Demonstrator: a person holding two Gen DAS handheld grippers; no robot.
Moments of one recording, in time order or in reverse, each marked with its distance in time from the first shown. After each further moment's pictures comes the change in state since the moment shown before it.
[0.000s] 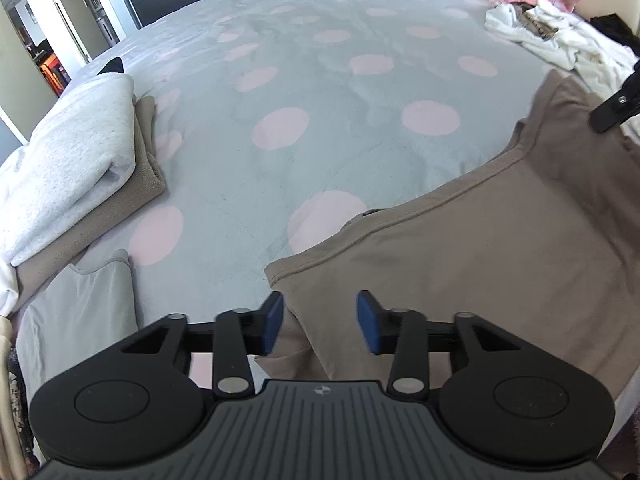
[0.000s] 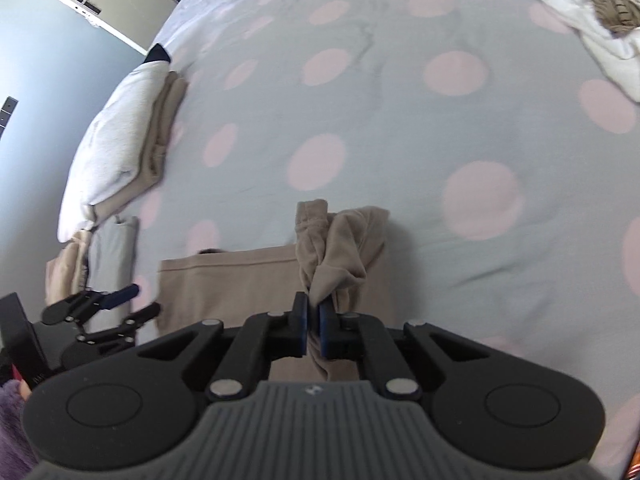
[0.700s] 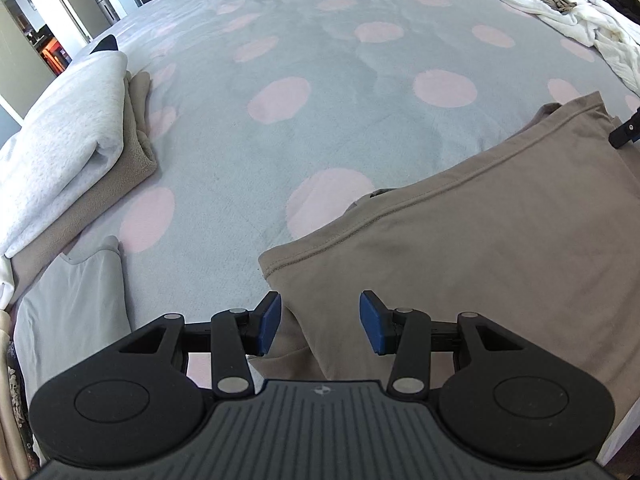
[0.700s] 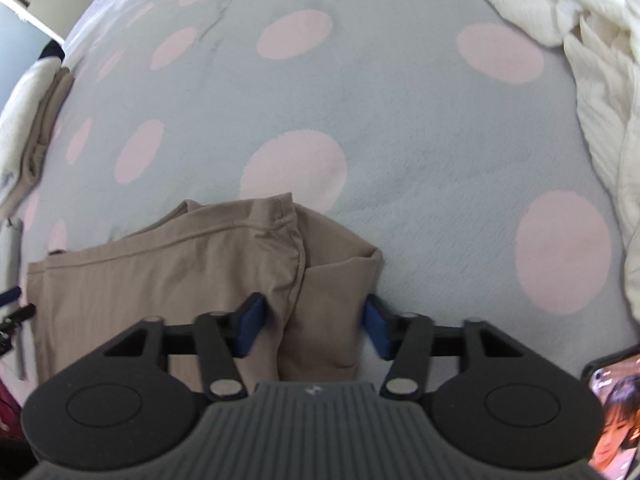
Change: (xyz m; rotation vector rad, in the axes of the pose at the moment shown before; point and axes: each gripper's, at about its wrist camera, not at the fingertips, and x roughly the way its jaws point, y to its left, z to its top) left arm 0.031 -0.006 0.007 0.010 0.100 0.052; right arm 0.025 -0.123 -0.002 0.022 0.014 -0.257
